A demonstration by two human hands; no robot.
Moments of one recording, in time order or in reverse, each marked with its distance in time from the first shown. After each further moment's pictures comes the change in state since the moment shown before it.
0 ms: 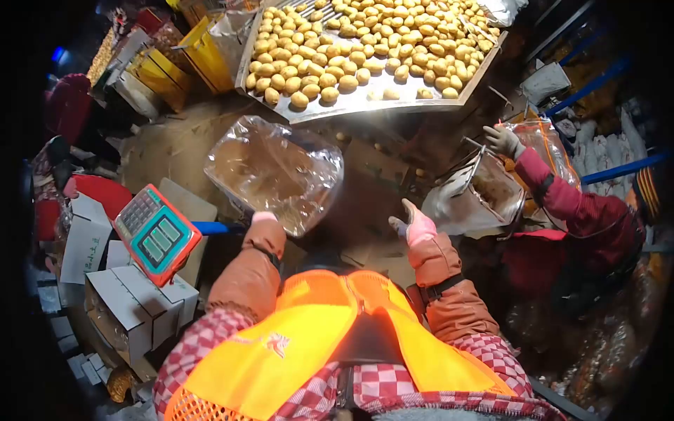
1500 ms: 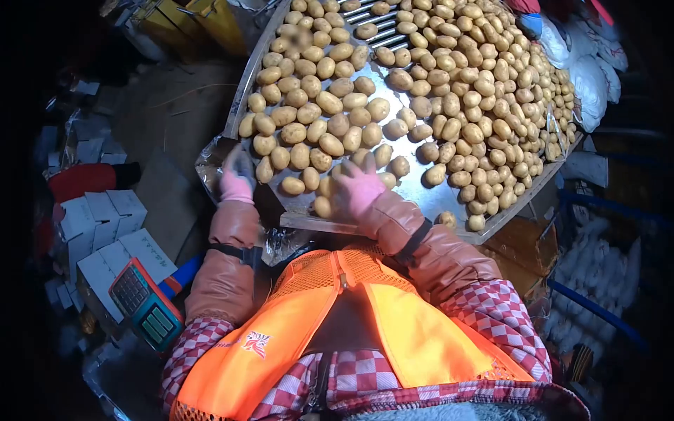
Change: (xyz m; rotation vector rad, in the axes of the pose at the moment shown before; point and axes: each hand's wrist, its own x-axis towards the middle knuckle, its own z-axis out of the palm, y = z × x) left_hand 0.229 0.235 -0.160 -0.546 0.585 0.357; right_hand 0.378 -0.271 -0.038 -0.655 -0.205 -0.809
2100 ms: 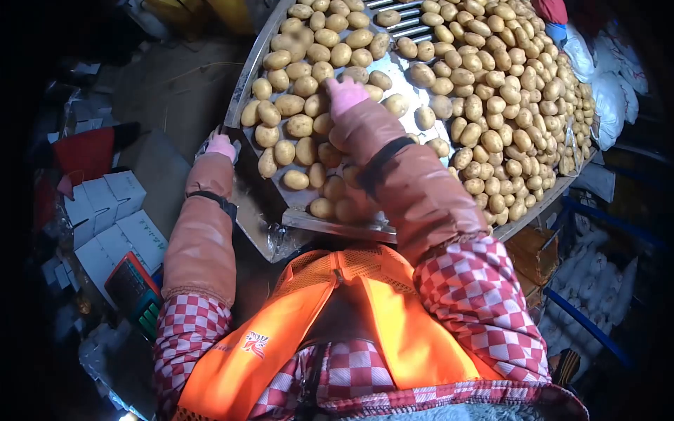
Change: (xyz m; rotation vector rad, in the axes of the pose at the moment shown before) left_hand 0.063 0.042 -0.038 0.953 -0.494 -0.092; right_hand 0.191 0.018 -0.010 0.074 -0.038 0.069
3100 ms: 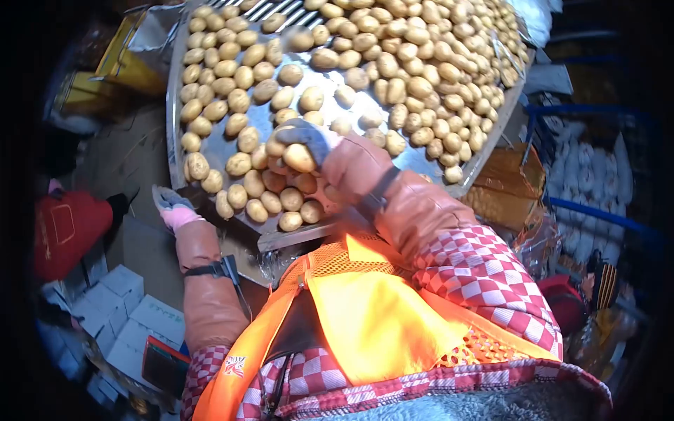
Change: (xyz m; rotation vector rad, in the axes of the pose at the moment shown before) left_hand -0.032 0.072 -0.017 -1.704 0.473 -0.165; right_hand -0.107 0.063 -0.007 1.070 0.033 -0.188
